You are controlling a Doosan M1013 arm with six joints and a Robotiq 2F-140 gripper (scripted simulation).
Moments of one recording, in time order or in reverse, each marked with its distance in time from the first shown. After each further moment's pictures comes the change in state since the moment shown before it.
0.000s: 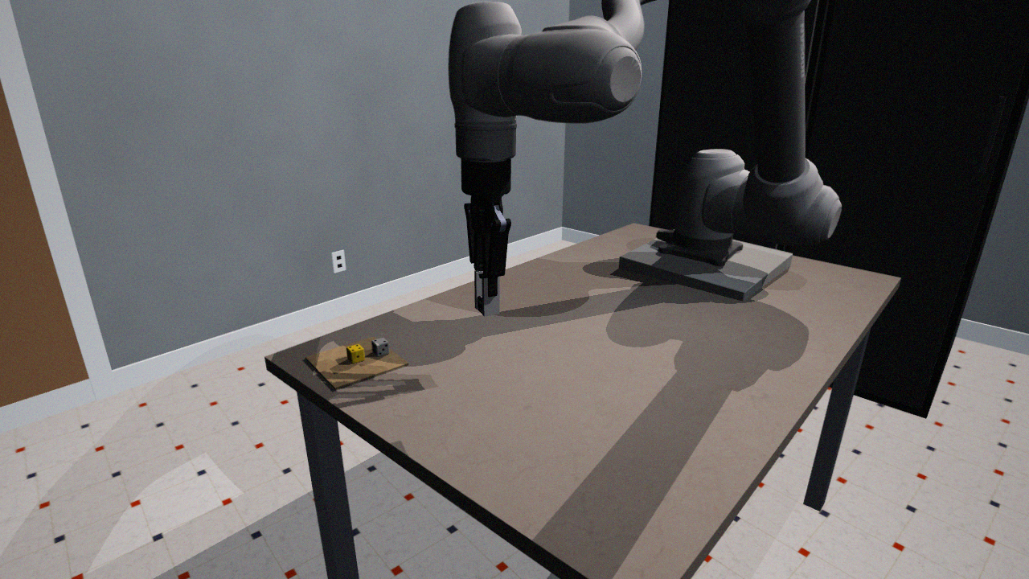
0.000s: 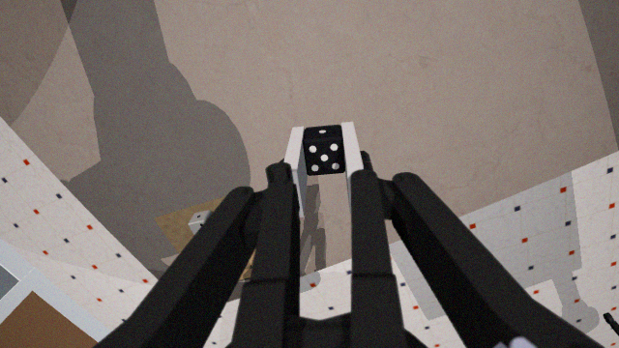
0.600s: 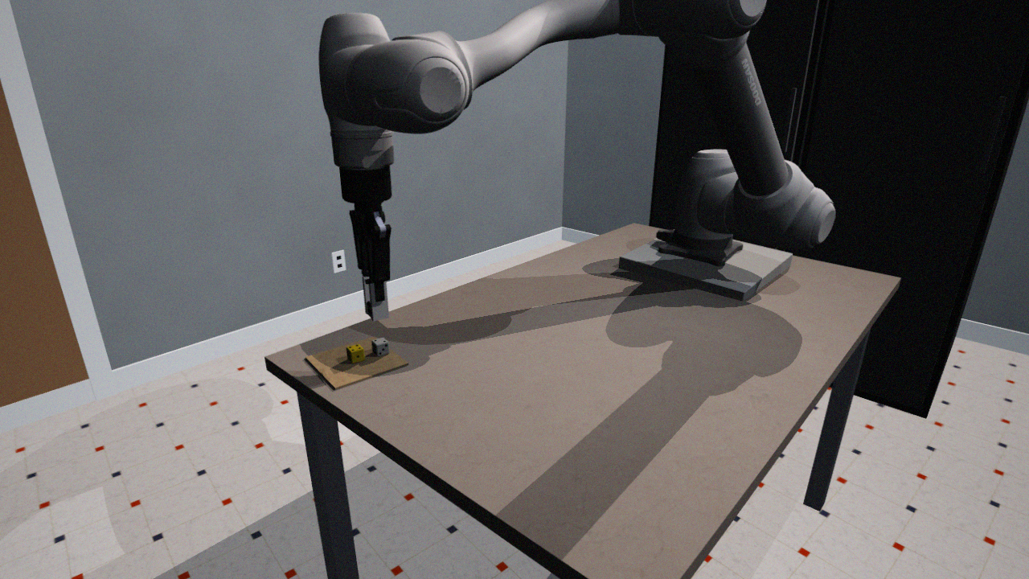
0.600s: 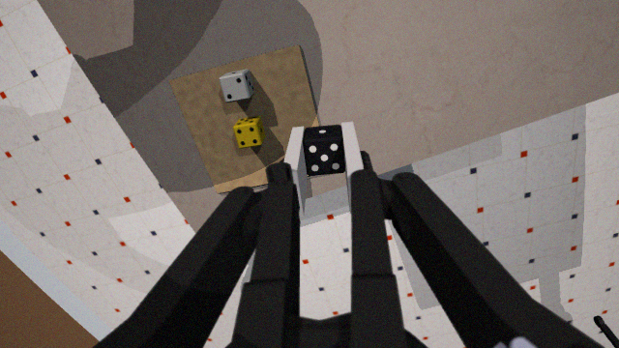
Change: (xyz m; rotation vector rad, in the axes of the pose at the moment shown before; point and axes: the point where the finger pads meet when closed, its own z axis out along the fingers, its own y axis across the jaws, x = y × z) arm -0.163 -0.088 0.014 -0.001 0.001 -0.107
